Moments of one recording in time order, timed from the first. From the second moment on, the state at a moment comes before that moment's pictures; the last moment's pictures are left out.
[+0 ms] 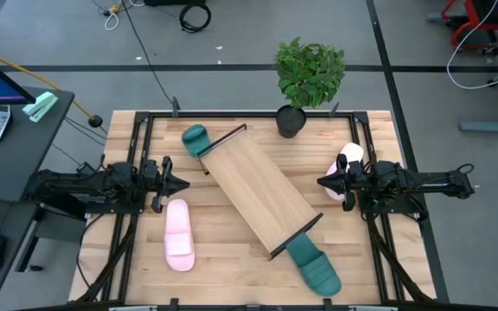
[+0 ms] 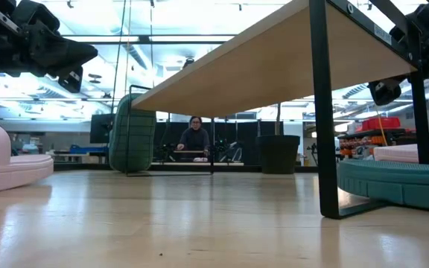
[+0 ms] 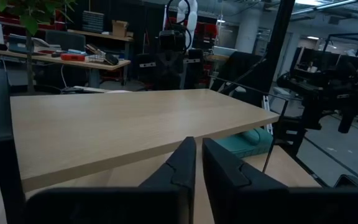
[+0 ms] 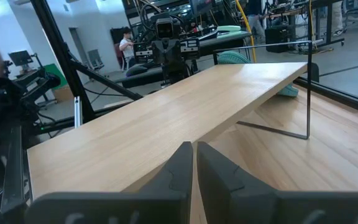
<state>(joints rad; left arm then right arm) 0.00 0.13 0.01 0.19 0.02 -0.17 0.02 0.04 0.05 -0.04 0.04 0.27</state>
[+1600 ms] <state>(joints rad) -0.01 0.13 0.01 0.18 0.02 -0.36 0.02 0.04 0.05 -0.04 0.04 0.27</state>
